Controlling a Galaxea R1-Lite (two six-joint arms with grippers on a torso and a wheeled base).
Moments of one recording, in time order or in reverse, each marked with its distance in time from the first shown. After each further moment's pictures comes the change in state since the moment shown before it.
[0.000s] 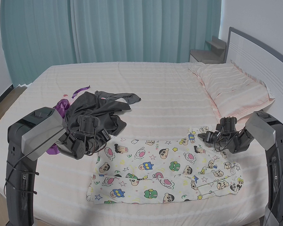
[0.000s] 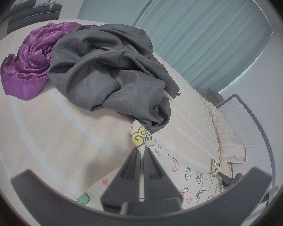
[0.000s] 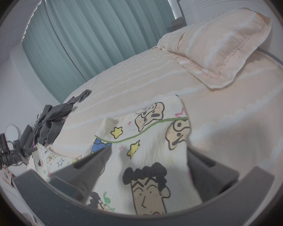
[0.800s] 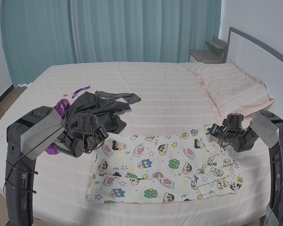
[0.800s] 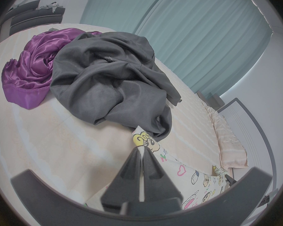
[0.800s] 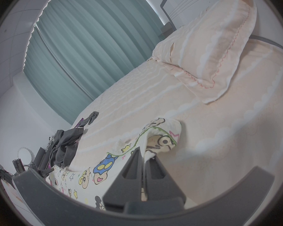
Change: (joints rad) left arm 0.020 -0.002 -0.018 -0.005 0.034 0.004; right arm -0.056 -0.021 0.026 -0.143 0.076 0.179
